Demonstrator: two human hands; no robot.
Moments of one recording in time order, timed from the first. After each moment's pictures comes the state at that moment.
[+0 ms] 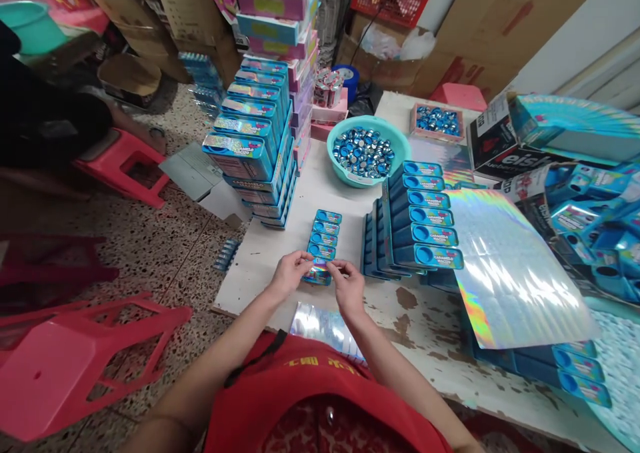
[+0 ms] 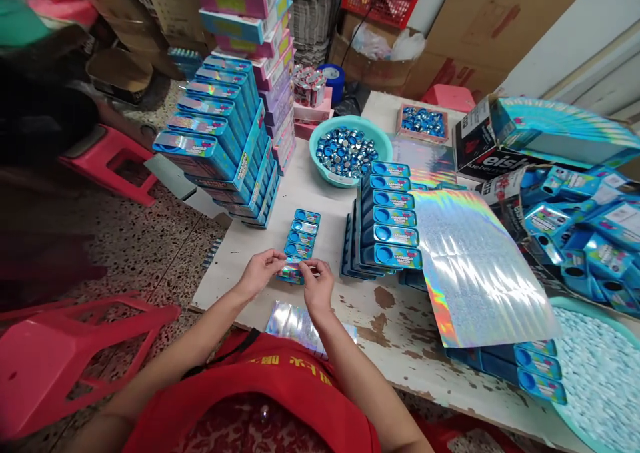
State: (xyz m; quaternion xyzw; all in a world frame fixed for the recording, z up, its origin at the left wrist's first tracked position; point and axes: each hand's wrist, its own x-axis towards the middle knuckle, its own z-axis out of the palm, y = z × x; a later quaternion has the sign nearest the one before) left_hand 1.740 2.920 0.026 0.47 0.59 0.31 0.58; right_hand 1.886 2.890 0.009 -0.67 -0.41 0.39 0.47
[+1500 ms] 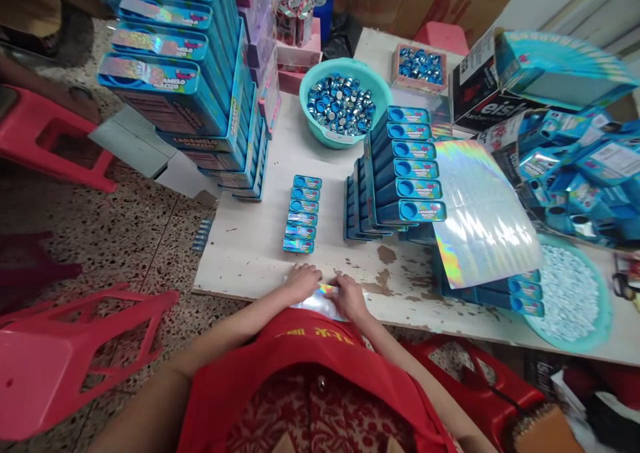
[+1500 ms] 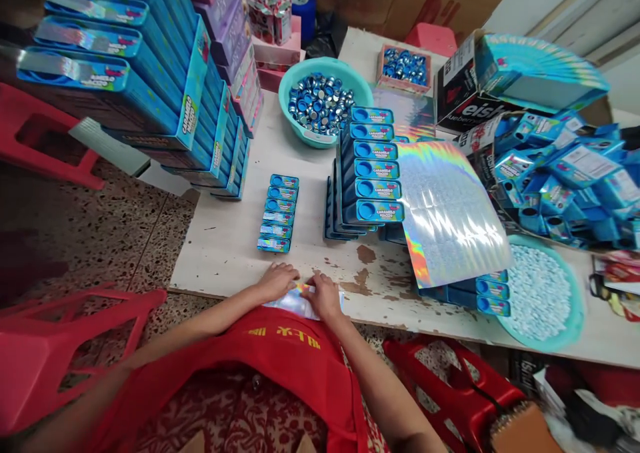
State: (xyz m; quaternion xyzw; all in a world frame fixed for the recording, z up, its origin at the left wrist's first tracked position) left_hand 1.788 2.852 -0.032 0.82 0.40 -0.11 0.40; right_hand 1.957 2.772 -0.057 -0.69 -0.67 0.25 0.05
